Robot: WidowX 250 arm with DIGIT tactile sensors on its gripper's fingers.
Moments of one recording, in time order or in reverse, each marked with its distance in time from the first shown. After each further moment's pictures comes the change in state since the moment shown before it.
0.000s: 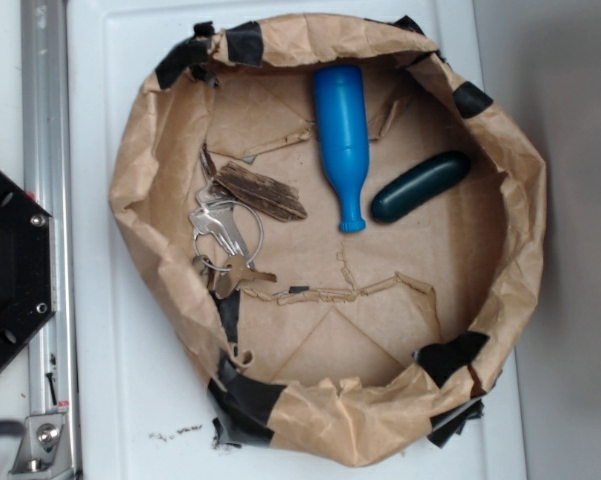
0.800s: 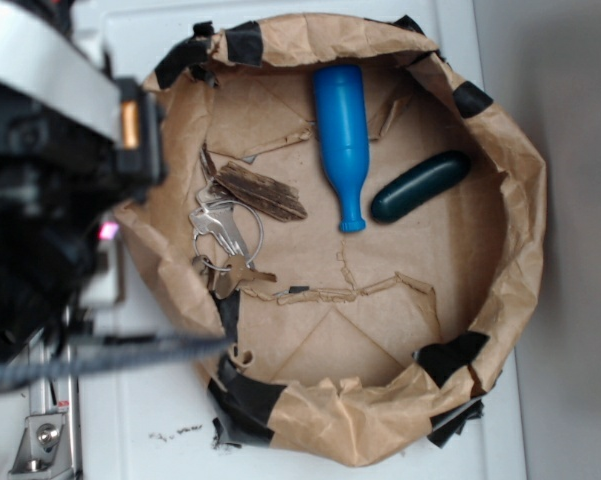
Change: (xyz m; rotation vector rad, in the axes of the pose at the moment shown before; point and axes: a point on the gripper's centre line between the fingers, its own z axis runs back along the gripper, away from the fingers) arm 0.058 0.036 -0.048 0.209 -0.020 -0.217
